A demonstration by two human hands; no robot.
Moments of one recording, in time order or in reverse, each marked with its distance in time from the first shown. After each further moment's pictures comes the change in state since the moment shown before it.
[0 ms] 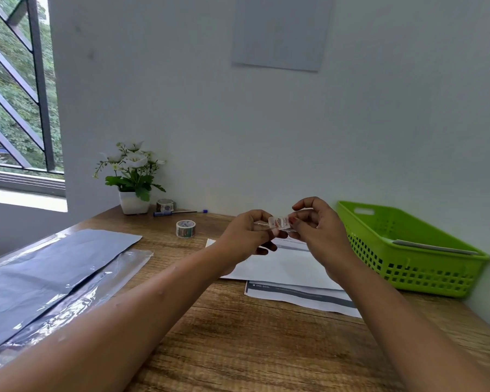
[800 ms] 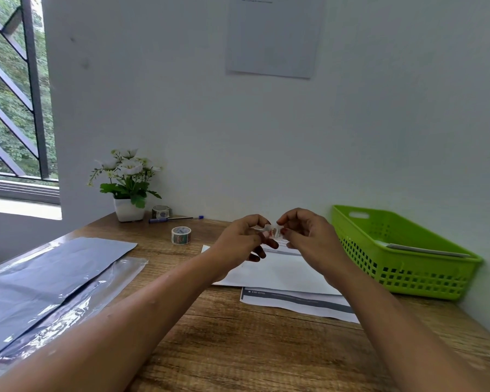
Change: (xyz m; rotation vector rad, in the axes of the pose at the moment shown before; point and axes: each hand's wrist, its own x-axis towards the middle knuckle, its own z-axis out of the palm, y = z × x) left_hand -0.002 0.001 -0.002 0.046 -0.010 0.002; right_hand 0.001 0.000 -0.005 -0.187 -0.119 -0.060
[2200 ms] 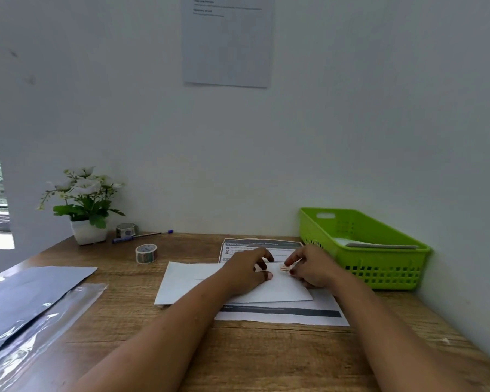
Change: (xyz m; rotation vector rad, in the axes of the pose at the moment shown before) left_hand 0.055 -0.046 0.052 0.783 -0.204 0.114; right_hand 0.007 0.073 -0.051 -0.396 -0.131 0.487
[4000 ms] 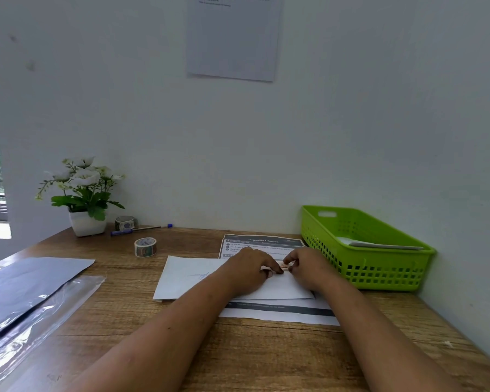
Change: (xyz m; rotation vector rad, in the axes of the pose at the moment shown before) left_hand 0.010 -0.008 0.009 0.101 -0.010 0.156; right_hand 0.015 0.005 0.016 -0.394 0.099 -0.082
